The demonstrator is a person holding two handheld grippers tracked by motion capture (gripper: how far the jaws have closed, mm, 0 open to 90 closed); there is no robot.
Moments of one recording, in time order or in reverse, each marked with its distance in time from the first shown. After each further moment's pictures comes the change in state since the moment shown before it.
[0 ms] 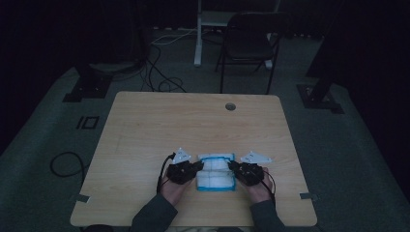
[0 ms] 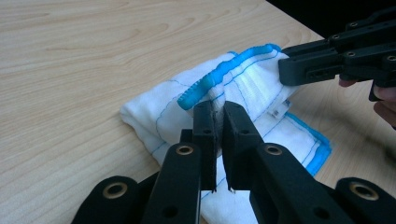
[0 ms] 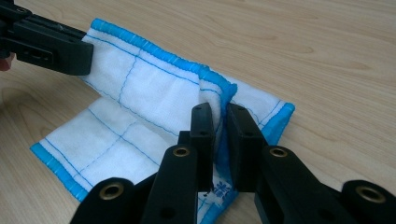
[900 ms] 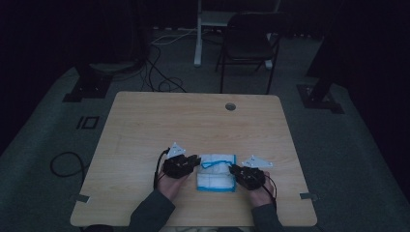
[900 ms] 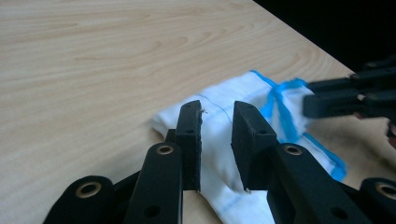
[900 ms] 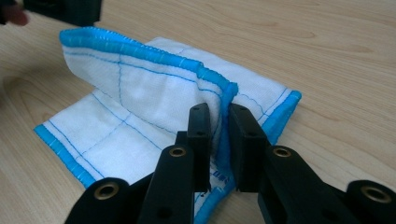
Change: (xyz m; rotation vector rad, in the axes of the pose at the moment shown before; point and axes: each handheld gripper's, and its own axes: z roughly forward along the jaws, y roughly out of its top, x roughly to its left) left arm 0.019 0.012 -0.003 -0.024 0.017 -0.050; right arm 0.003 -0.012 -0.004 0.007 -0.004 0.011
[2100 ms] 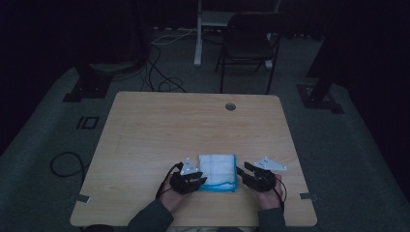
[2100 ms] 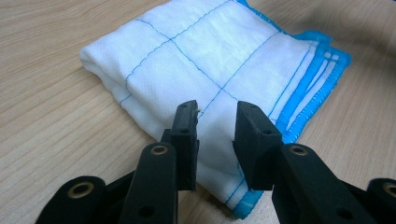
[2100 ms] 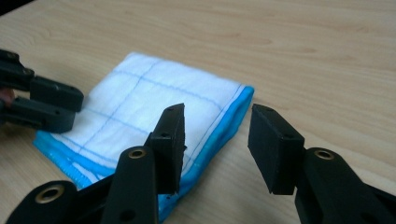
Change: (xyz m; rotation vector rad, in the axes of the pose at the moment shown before) left arm -0.033 -0.037 0.009 0.165 -0.026 0.210; right arm -0.014 -0.007 -0.027 -0.064 -0.052 0.074
